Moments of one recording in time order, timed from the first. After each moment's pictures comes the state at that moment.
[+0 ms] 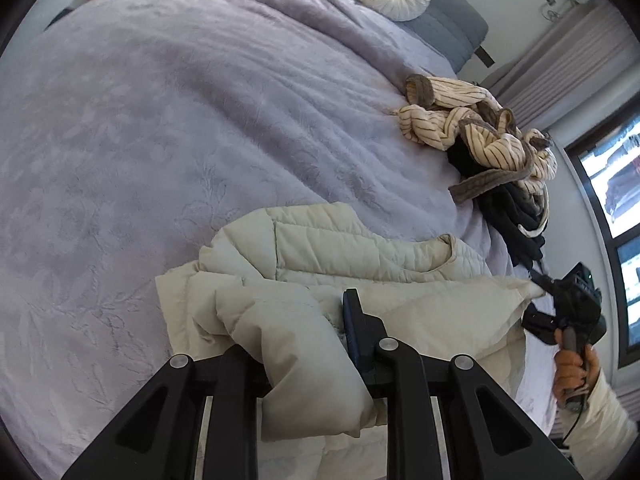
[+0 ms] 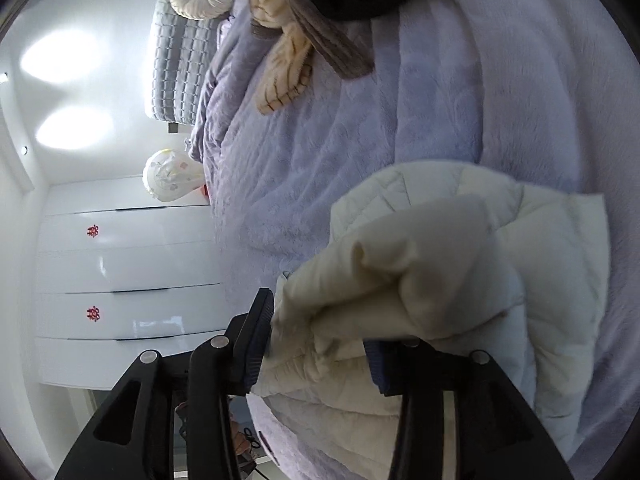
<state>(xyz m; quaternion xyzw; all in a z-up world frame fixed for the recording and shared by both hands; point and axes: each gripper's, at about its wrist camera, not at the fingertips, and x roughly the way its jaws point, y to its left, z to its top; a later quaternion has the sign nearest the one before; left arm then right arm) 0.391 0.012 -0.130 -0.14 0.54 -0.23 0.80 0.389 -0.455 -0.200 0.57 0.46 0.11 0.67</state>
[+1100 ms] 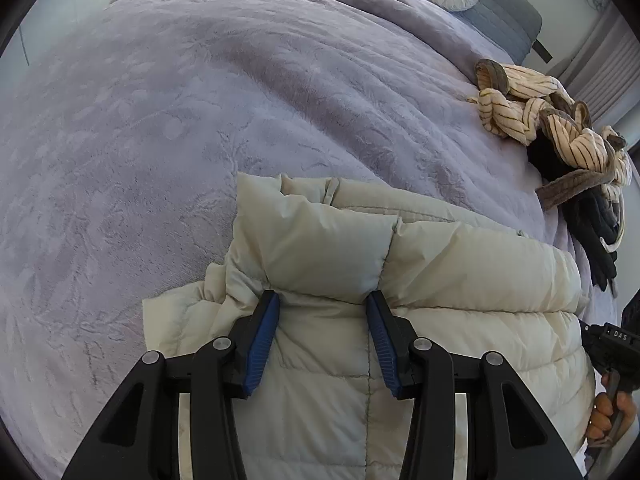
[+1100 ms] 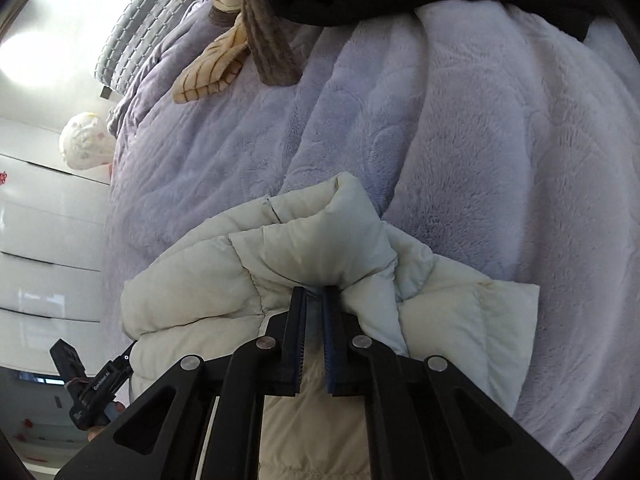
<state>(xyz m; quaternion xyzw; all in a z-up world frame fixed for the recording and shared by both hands) 0.421 -0.017 -0.203 -0.09 0.55 -0.11 0.82 0.403 -0.451 -0.241 0.40 0.53 -0.01 0.75</state>
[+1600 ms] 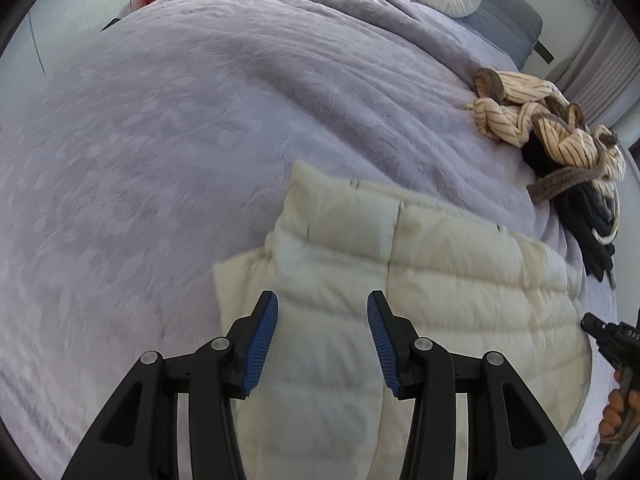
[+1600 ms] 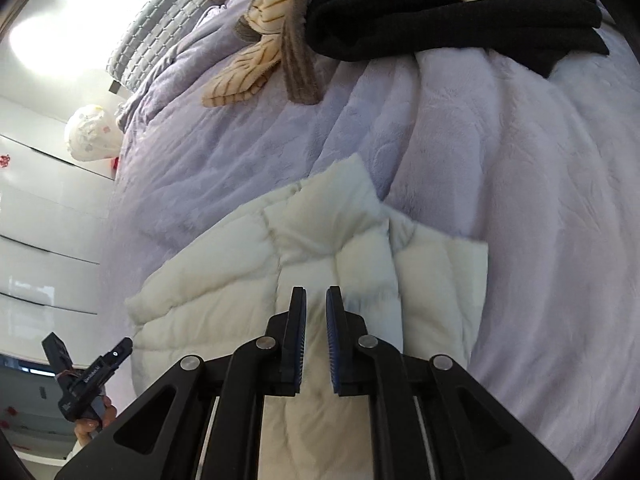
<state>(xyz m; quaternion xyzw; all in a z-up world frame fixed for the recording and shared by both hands) 0.379 0.016 -0.157 -0.08 0.56 -0.10 0.82 0.362 -0.442 -0.179 0.36 0.52 -0.02 0.77</state>
